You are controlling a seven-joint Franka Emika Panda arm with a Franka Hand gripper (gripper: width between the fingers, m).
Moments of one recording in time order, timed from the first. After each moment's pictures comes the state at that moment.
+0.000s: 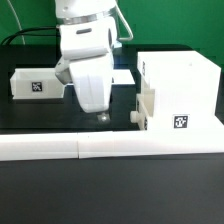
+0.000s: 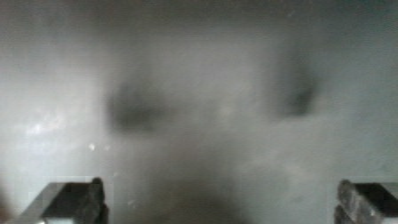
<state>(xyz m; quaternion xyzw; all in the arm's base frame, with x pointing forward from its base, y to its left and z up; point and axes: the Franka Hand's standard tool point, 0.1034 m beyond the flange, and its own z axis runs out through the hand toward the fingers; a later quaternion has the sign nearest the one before) 0.559 -0.011 0.022 -0.75 -0.65 -0.05 0.07</state>
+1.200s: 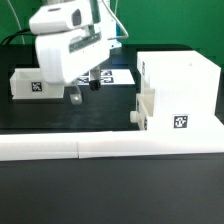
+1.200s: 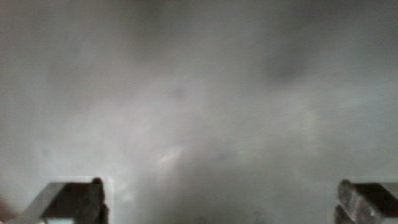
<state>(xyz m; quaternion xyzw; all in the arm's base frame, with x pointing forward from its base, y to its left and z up) 0.522 -0.040 0.038 -0.85 -0.53 -0.09 0.02</state>
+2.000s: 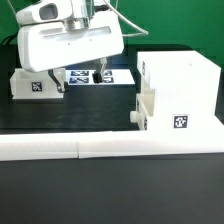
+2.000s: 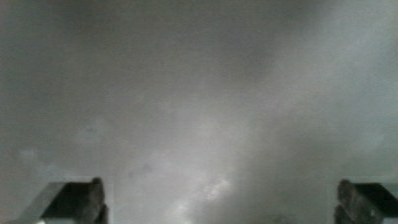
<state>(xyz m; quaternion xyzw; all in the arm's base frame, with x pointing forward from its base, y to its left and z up) 0.493 -0.048 0.042 -0.96 -0.25 -0.08 0.03</state>
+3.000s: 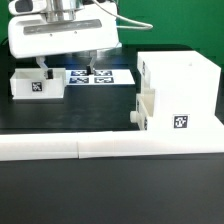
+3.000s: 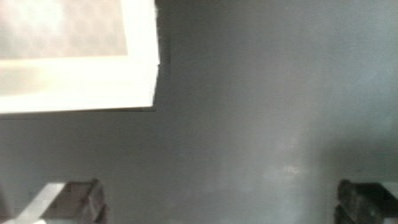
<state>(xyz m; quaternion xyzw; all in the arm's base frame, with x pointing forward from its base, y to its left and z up) 0.453 -0.069 0.050 -1.00 0.00 -0.07 0.04</state>
